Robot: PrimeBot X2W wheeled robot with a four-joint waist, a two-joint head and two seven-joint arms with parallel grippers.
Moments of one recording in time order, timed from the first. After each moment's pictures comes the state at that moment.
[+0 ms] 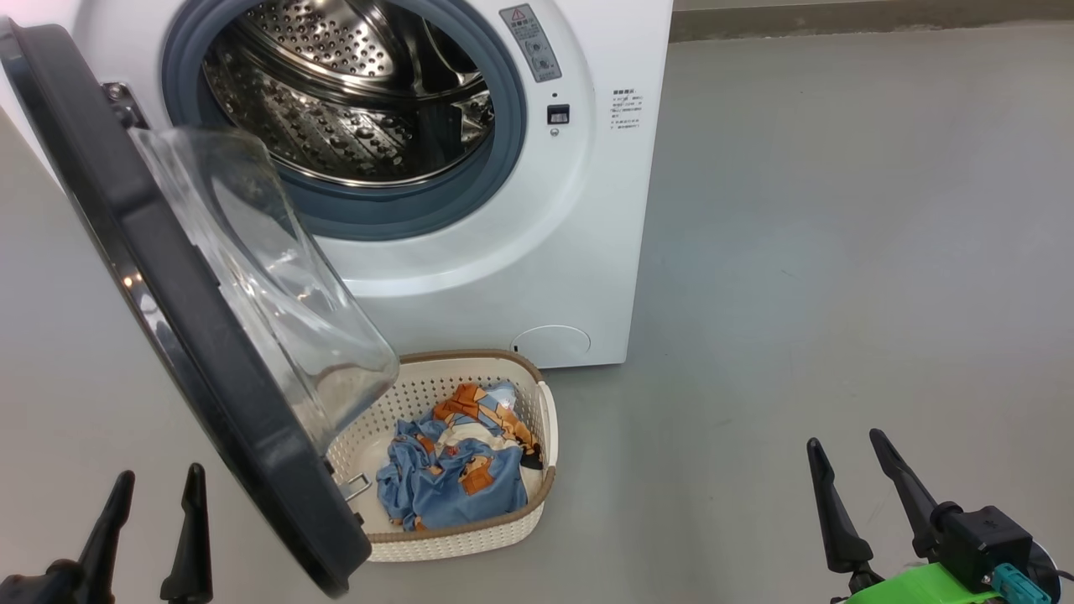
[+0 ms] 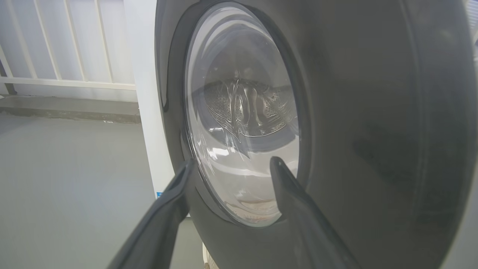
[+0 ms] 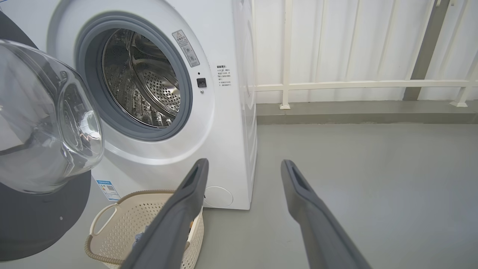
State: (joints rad) left arm 0.08 0.22 0.02 0.05 -0.41 -0.13 -0.26; right arm 0.04 -0.05 -0.05 0.10 0.14 0.13 -0.25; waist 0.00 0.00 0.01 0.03
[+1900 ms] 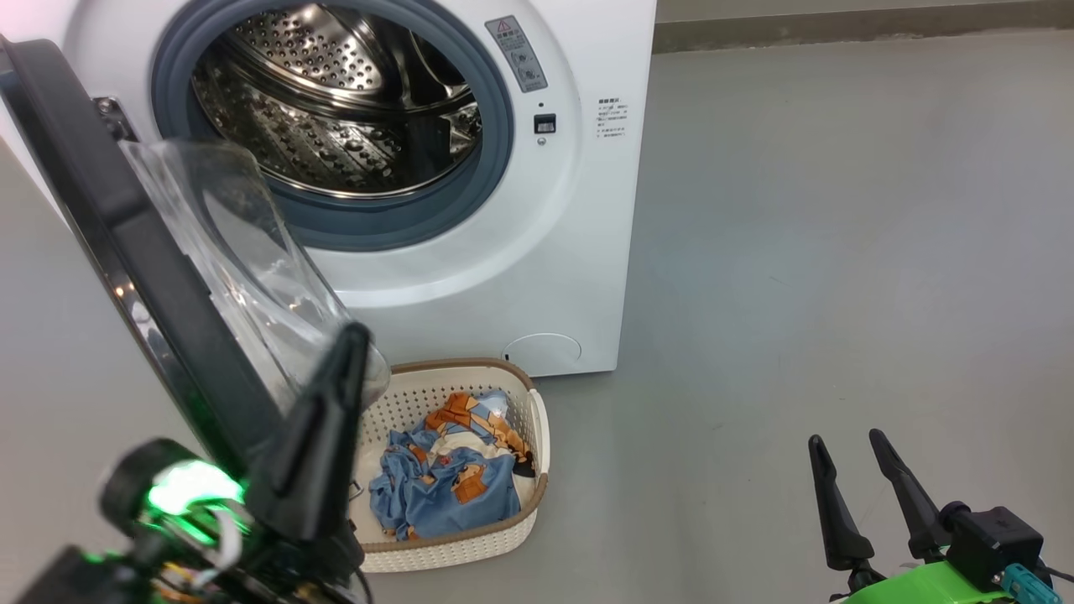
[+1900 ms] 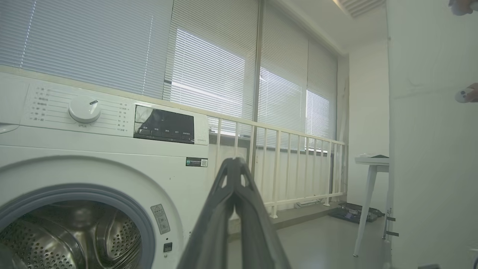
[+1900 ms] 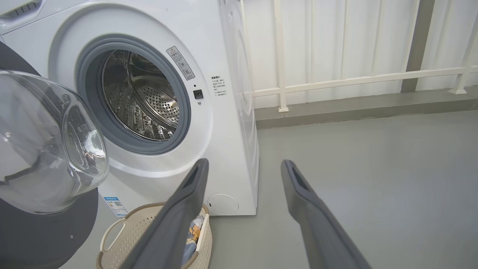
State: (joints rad) left arm -0.08 0.25 -0.31 -0.54 -0.51 -0.13 -0.26; right arm 0.04 -0.05 -0.04 0.10 0.22 0.13 -0.25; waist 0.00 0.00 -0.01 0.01
